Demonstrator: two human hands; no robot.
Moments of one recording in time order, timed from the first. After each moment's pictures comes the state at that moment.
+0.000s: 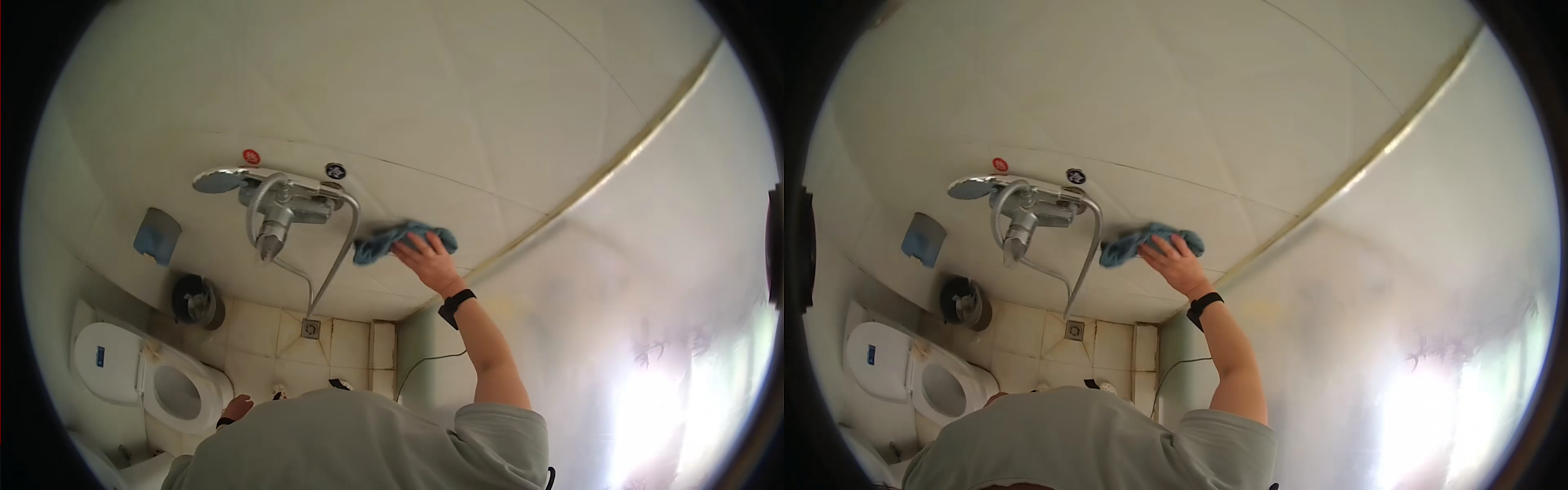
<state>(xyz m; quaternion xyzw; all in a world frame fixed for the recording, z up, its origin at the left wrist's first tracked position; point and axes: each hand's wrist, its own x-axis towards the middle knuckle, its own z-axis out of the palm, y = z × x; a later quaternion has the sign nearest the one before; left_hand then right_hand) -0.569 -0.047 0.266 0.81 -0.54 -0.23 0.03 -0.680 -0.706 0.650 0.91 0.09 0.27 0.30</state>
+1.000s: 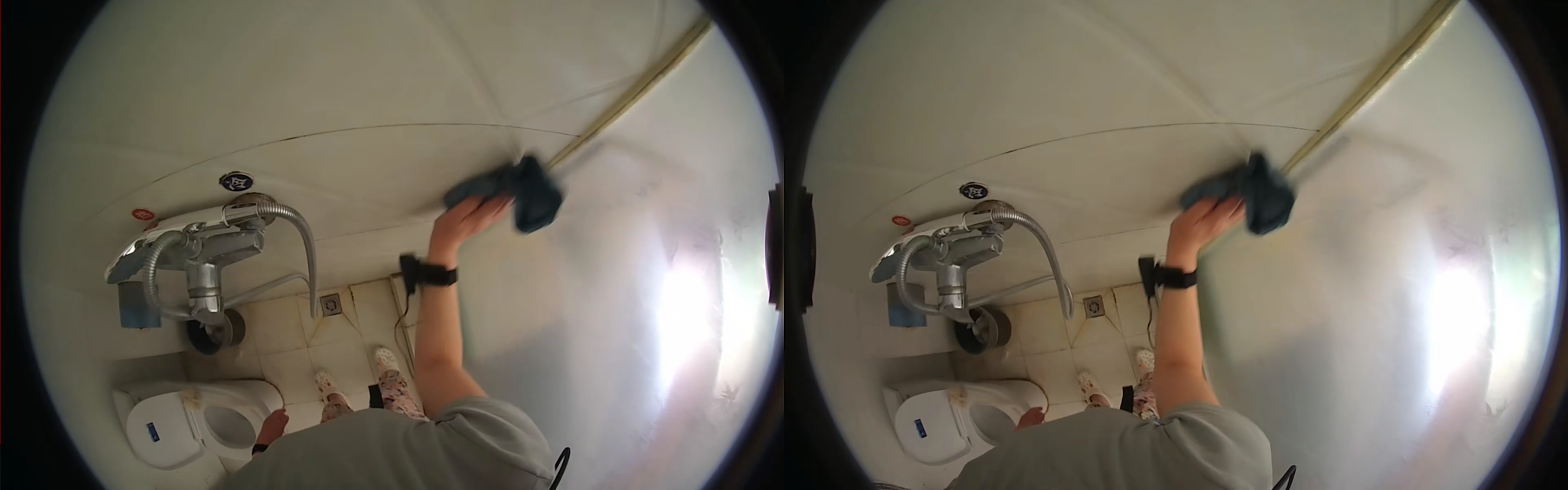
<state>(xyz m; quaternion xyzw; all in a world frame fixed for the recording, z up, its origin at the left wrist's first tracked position) -0.535 -0.087 0.379 0.82 -0.24 -0.50 0.16 -0.656 -0.732 0.596 0.56 -0.48 0.68 0.00</state>
